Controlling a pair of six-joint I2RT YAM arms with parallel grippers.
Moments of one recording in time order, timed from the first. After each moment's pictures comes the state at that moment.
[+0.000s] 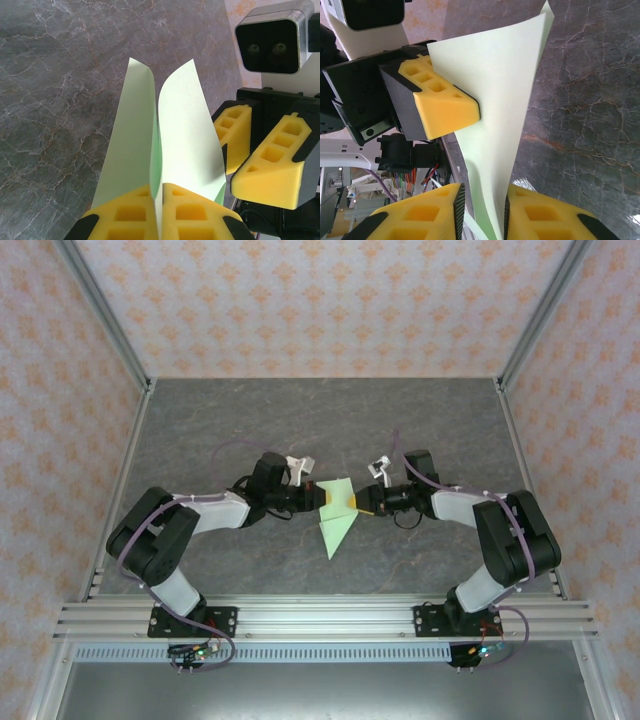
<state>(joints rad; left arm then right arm) -0.51 1.65 0.71 0.32 0.63 -0.73 0.30 1.58 0.65 0.08 -1.10 0.48</state>
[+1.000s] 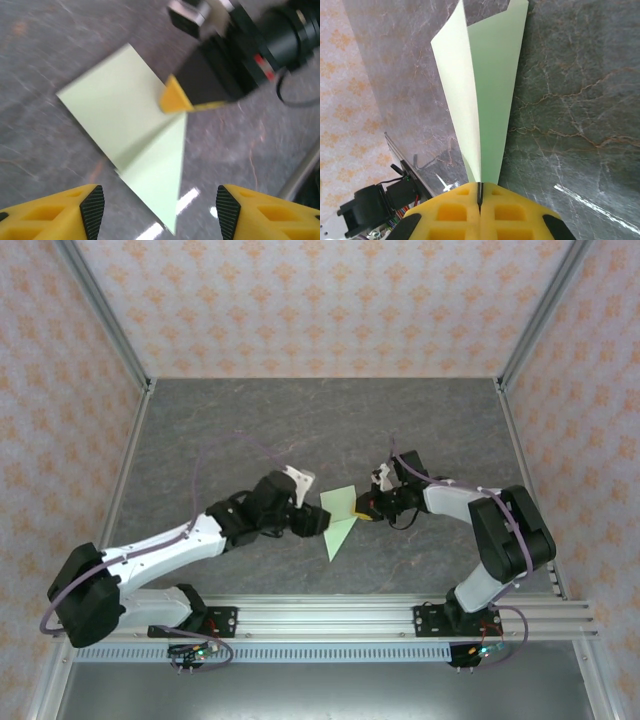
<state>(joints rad) -0.82 1.22 0.76 -0.28 0.09 -0.44 0.36 1.61 0.74 -0.20 -0.81 0.71</state>
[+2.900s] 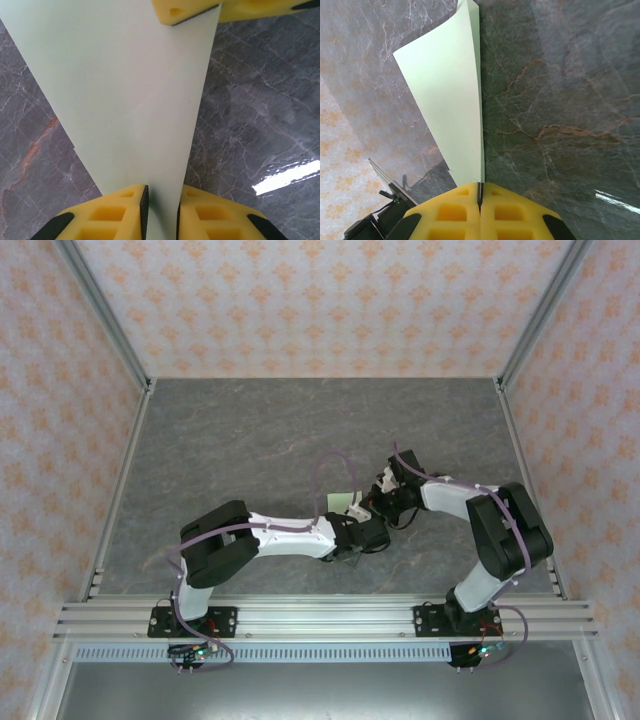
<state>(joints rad) -1.14 1.95 1.25 -0.67 -0.39 -0.67 0.37 1.64 0.78 -0.31 -0.70 0.79</state>
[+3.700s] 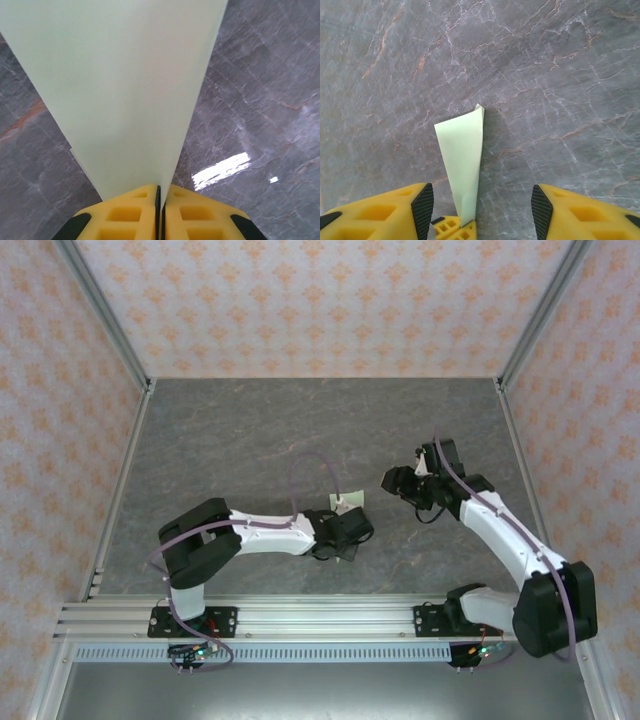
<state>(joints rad) -1.06 1.83 1.05 -0.37 -0.18 -0.74 0.29 1.16 0.80 -0.56 -0.31 0.68</state>
